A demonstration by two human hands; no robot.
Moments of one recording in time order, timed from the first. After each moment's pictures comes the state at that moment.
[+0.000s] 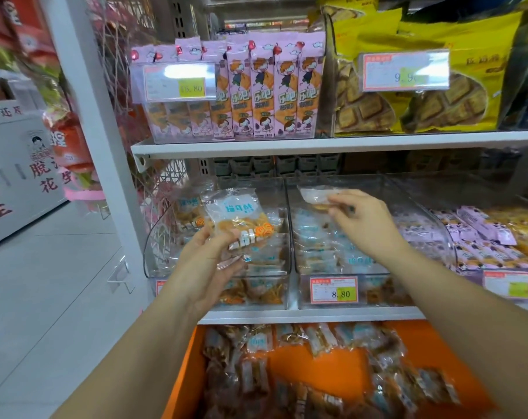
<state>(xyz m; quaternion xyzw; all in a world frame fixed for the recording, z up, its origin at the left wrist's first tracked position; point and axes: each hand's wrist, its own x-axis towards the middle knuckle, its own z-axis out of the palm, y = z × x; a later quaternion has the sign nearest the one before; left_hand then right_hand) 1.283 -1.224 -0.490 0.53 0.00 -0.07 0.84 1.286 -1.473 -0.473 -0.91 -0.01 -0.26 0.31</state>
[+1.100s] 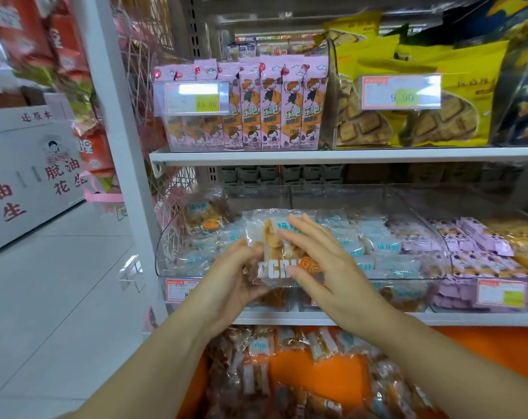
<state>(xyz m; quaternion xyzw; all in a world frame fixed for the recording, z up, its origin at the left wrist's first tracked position) 1.238 -1.238 -0.481 0.58 -0.11 -0.17 0.79 1.208 -1.412 -0.484 -0.89 -0.25 -0.20 0.33</state>
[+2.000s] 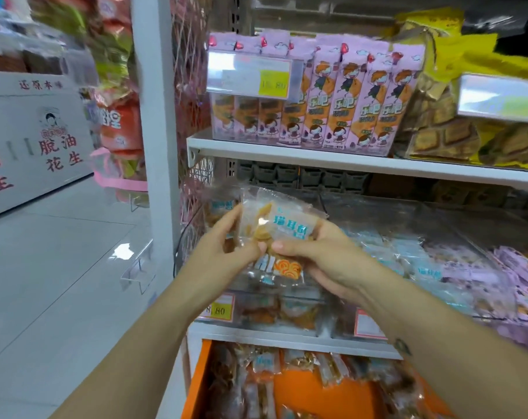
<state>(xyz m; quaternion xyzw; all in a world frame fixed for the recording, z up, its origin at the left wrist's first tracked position) 1.298 -1.167 -0.483 0.74 -0.20 0.01 0.65 1.293 -1.340 -0.460 -0.68 -0.08 0.05 0.73</state>
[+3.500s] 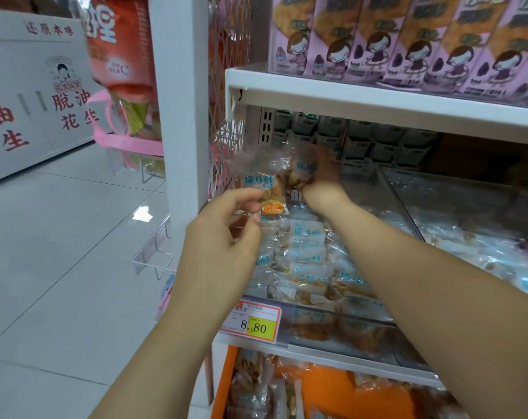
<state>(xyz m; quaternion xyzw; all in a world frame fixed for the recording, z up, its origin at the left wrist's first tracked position) 1.345 -1.142 -0.516 0.77 -0.08 0.21 0.60 1.509 -1.303 -0.517 -0.89 0.03 -0.15 0.43</state>
